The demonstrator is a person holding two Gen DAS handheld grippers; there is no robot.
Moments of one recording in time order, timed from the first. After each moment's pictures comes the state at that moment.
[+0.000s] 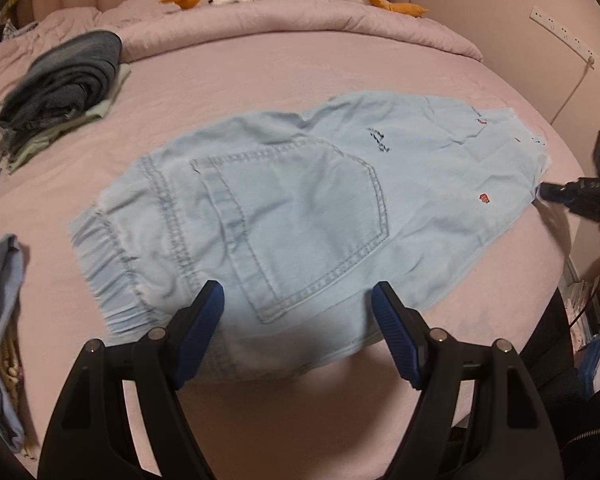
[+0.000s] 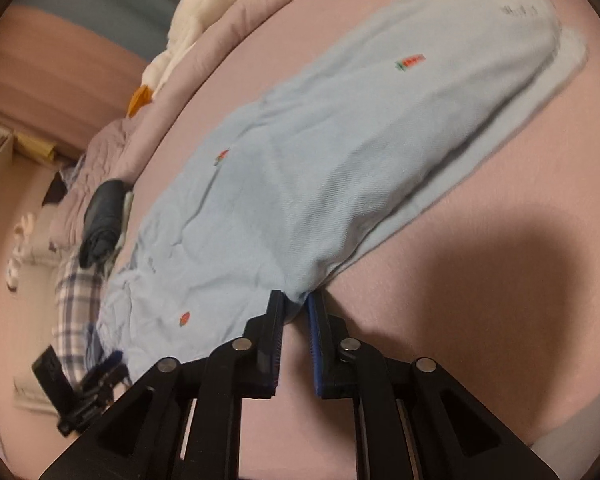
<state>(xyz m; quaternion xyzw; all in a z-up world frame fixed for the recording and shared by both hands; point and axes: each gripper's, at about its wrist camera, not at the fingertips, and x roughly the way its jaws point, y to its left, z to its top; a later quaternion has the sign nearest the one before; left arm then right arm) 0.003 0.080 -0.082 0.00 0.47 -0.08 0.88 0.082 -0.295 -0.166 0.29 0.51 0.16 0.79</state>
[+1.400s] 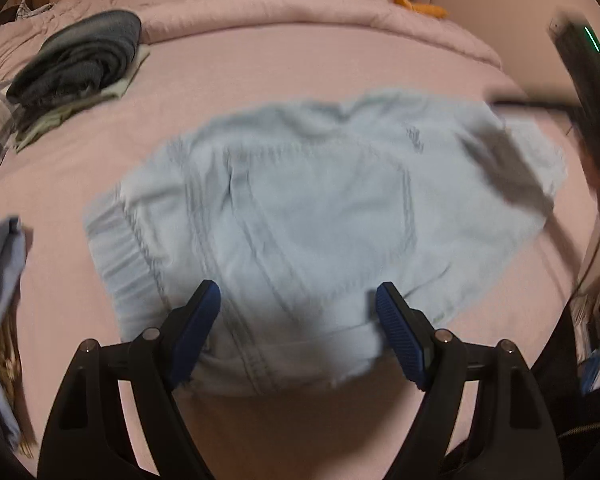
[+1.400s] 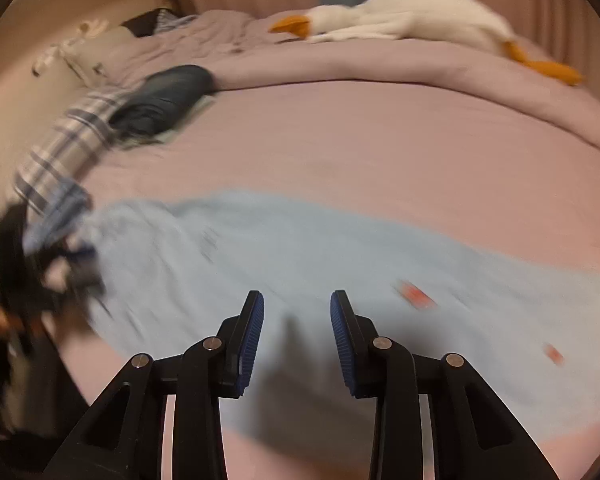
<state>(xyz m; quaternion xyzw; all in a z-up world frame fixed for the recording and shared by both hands) -0.002 0.098 -0.102 -0.02 0.50 -0.05 0.87 0.171 -0.141 -0.105 -0.03 0.44 0.33 0.83</state>
